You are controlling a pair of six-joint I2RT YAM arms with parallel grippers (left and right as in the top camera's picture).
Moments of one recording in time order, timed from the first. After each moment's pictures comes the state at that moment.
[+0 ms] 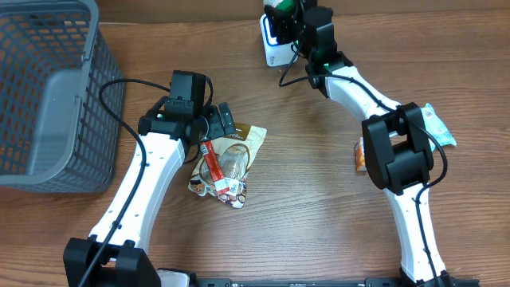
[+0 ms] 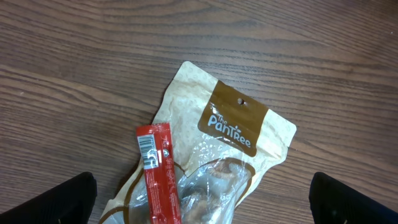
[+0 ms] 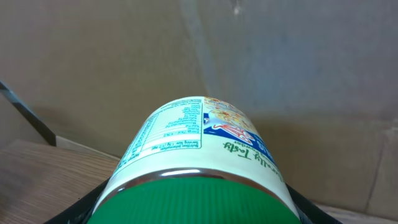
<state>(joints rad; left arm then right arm) -0.16 1.53 1.19 -0.78 -0.04 -0.46 0.38 2.49 1.97 0.35 -0.09 0.28</state>
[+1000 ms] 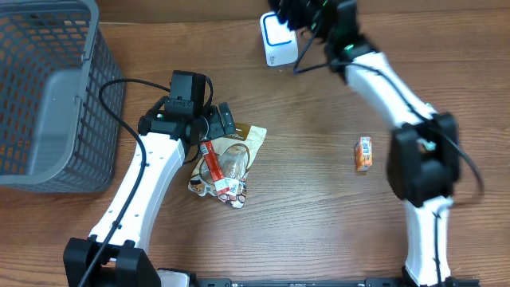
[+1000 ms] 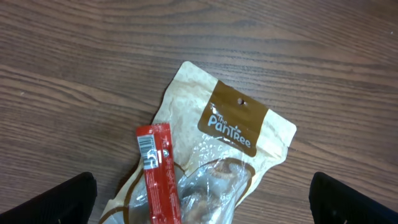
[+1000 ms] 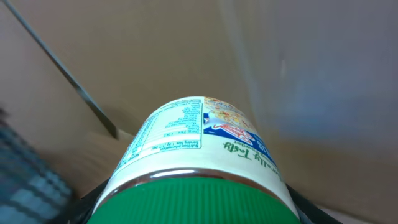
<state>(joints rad) -0.16 1.53 1.19 -0.78 -0.04 -0.46 0.31 2.25 1.97 0.14 -0.35 0.34</state>
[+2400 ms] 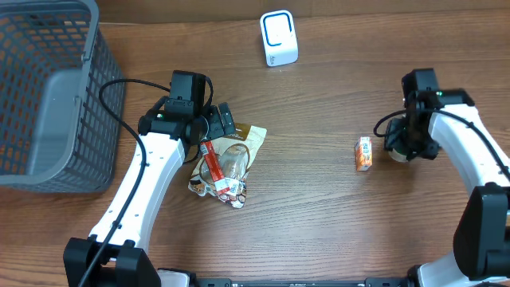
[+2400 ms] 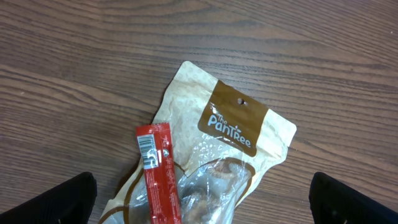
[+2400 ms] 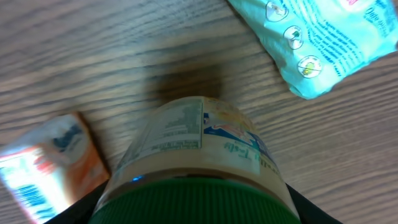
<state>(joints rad) -0.16 1.53 1.19 -0.78 -0.04 -0.46 0.04 1.73 1.21 -0.98 0.12 0.31</state>
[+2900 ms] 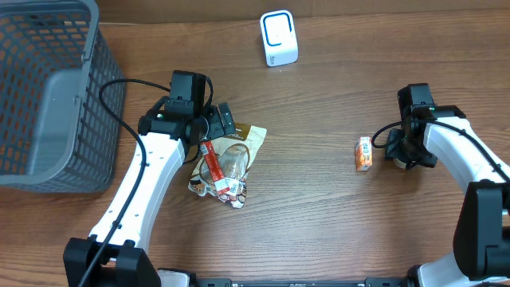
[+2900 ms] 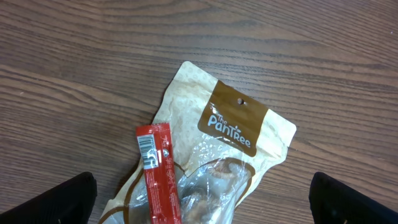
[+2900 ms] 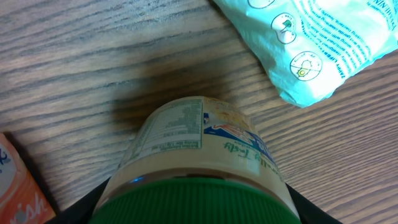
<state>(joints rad) -0.16 1.53 1.19 -0.78 -0.04 -0.46 0.04 1.73 1.08 -0.83 0.21 0.31</state>
